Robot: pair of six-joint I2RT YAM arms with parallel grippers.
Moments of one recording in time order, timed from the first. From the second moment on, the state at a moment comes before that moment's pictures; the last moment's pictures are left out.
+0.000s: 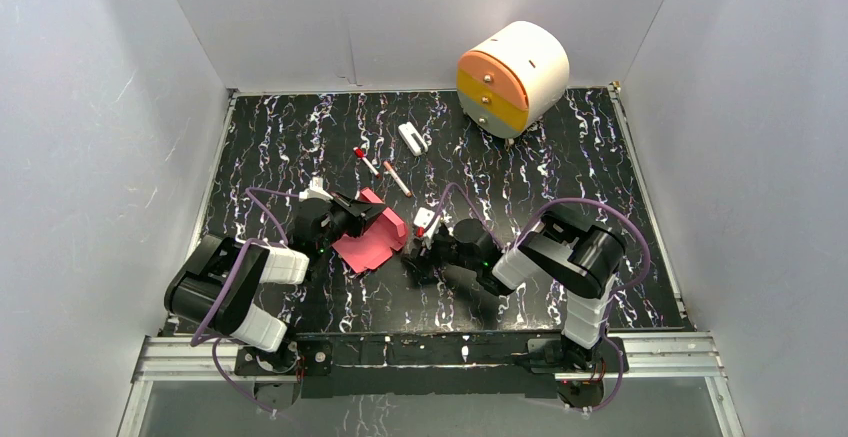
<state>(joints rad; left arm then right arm) -0.37 1.50 0.32 0.87 0.22 -1.32 0.93 1.84 0.50 1.07 -0.23 -0.19</state>
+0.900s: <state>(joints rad) -0.37 1.53 0.32 0.90 0.26 -1.32 0.90 1.77 0.51 0.98 -0.24 -0.26</state>
